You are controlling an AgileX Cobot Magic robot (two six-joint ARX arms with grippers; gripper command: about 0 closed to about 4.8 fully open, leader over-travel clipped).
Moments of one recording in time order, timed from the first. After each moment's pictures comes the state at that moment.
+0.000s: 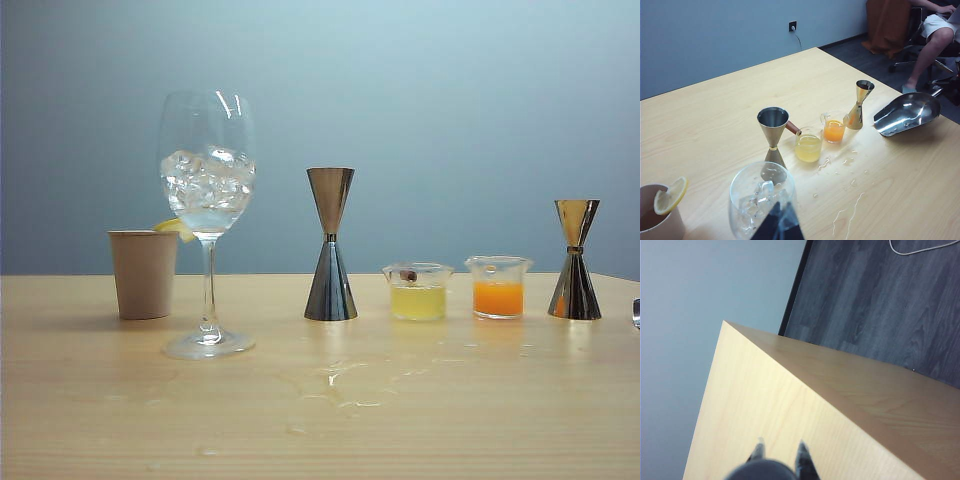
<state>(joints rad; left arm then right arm) -0.49 0.74 0.93 -0.42 0.24 0.05 -0.66 1.59 0.62 0.58 -0.35 0.98</state>
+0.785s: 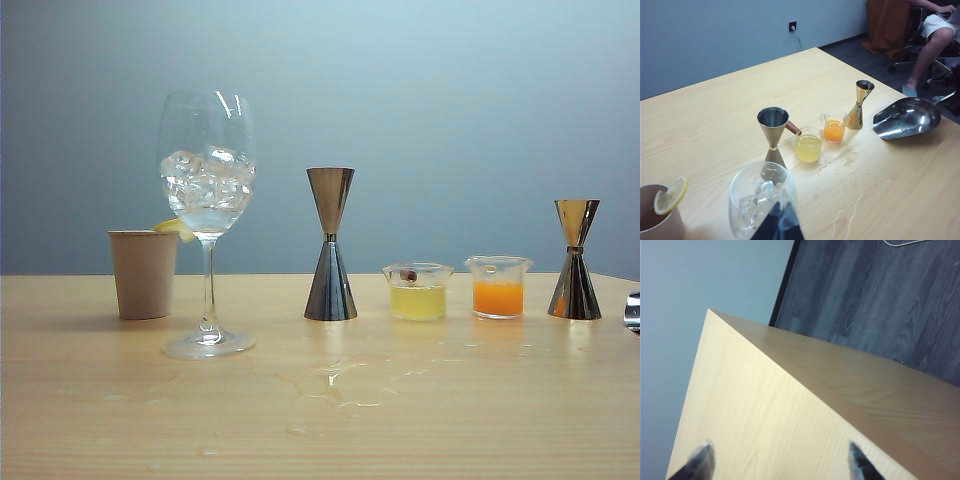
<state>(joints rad) -0.49 0.74 0.93 -0.42 0.24 0.05 -0.65 1.62 0.62 0.57 -0.36 0.96</state>
